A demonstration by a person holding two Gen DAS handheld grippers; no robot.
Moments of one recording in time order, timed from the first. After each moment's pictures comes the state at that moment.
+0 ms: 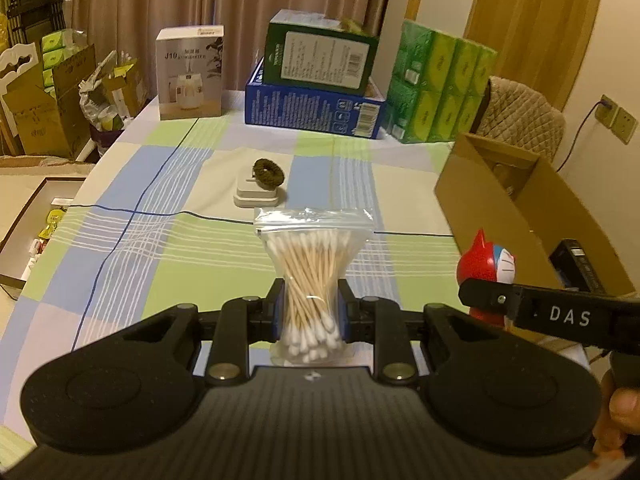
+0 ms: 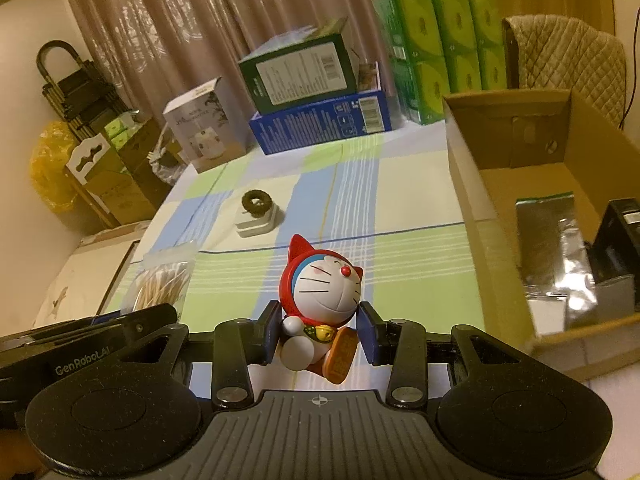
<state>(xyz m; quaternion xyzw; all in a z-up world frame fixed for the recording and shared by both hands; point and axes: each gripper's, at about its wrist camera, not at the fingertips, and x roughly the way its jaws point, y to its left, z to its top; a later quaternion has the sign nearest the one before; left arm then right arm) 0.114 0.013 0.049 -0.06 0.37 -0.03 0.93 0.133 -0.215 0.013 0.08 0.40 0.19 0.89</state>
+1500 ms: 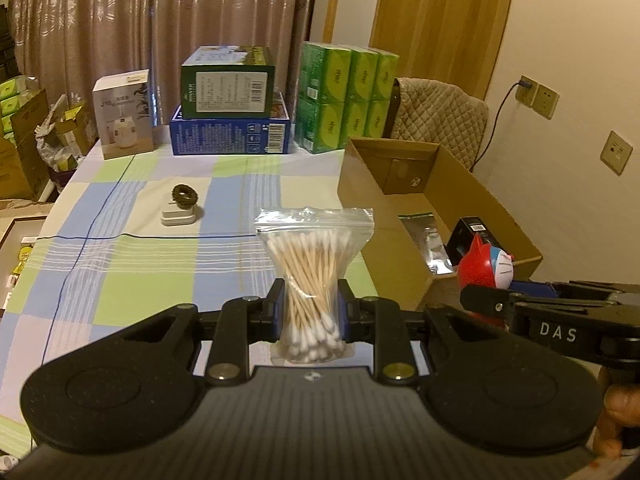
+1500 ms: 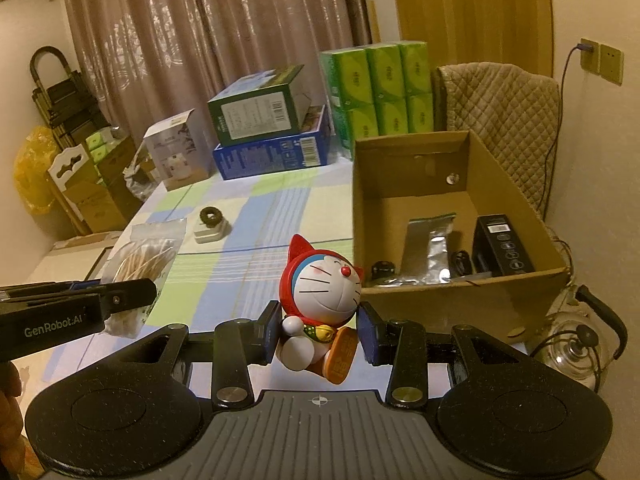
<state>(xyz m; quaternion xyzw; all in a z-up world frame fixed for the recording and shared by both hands) 0.039 -0.075 0.102 -0.03 0.34 -0.11 0.93 0.040 -0.308 0.059 0.05 0.35 0.14 0.92</state>
